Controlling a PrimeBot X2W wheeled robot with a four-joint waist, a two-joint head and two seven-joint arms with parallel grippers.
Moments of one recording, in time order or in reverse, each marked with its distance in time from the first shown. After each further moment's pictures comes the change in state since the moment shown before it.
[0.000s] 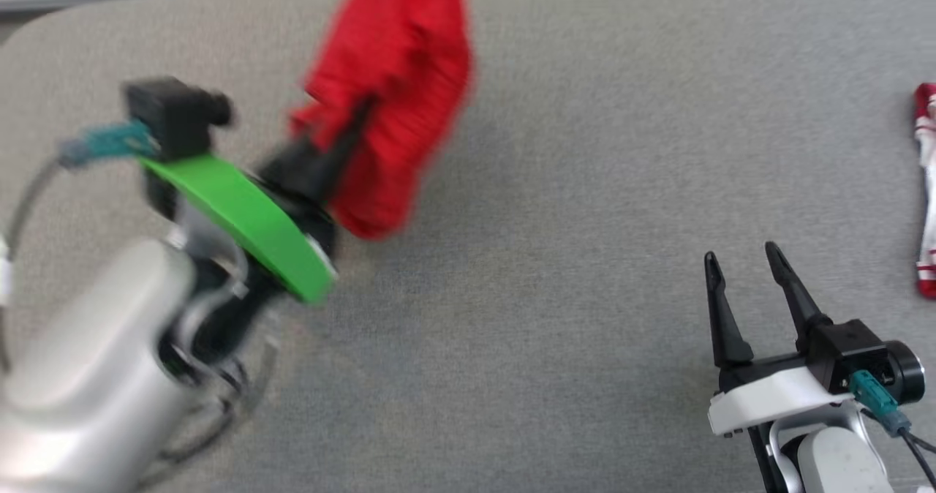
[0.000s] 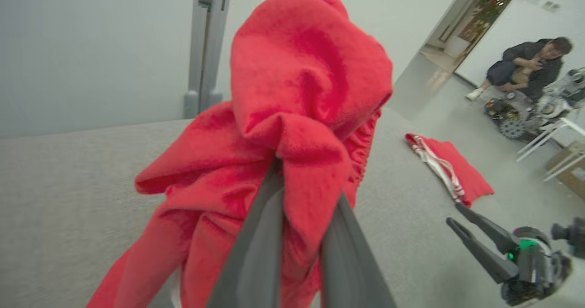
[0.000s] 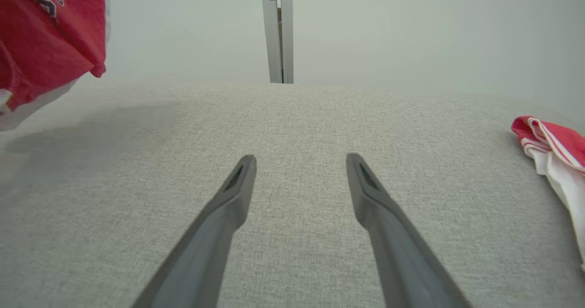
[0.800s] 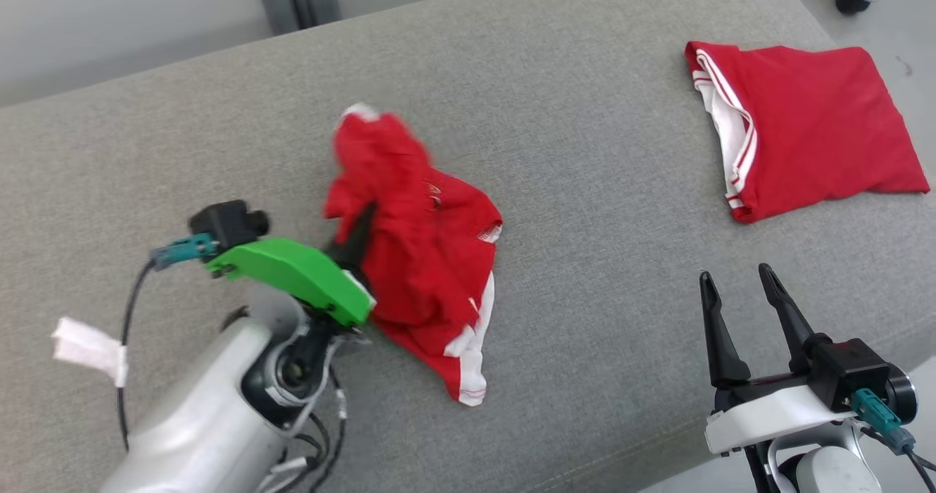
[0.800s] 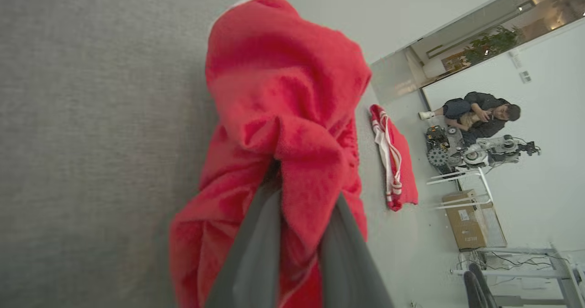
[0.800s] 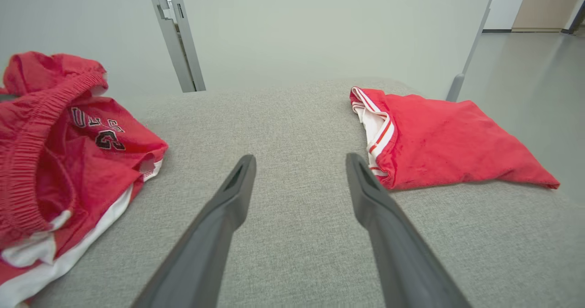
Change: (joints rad) left arm 0.188 -0.245 0.028 0.257 -0.277 0.211 -0.100; right arm 0.049 0.000 0.022 -0.012 0.067 0.000 0.000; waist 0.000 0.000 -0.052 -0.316
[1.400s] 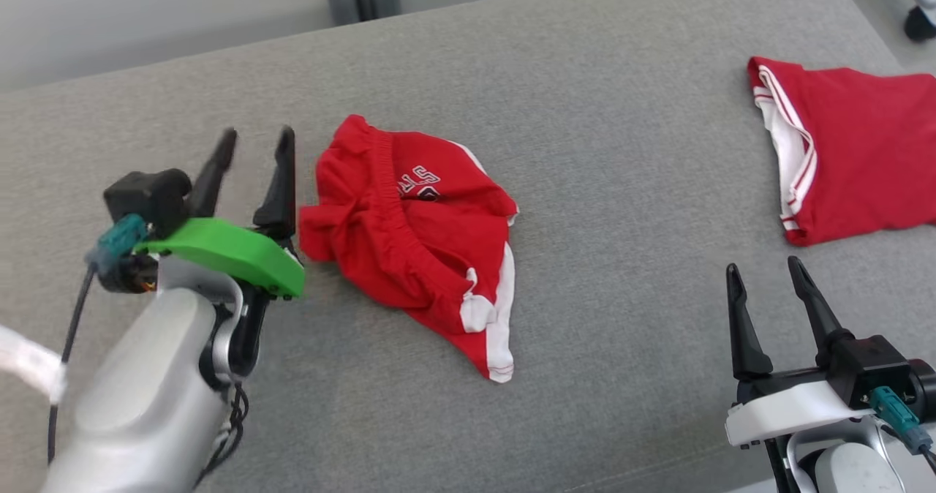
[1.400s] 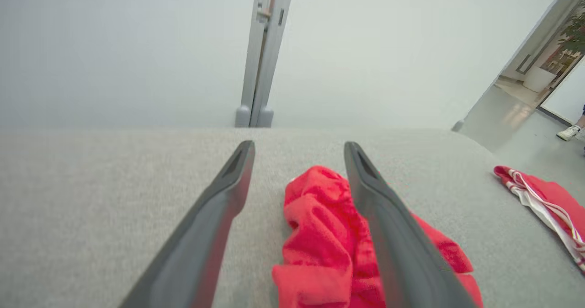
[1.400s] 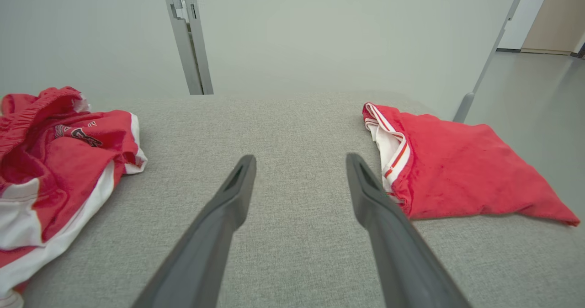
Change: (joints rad) left arm -0.048 0.033 0.132 0.171 0.555 -0.070 -0.202; right arm -0.002 0.000 -0.060 -0.014 -0.056 0.000 0.000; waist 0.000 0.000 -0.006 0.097
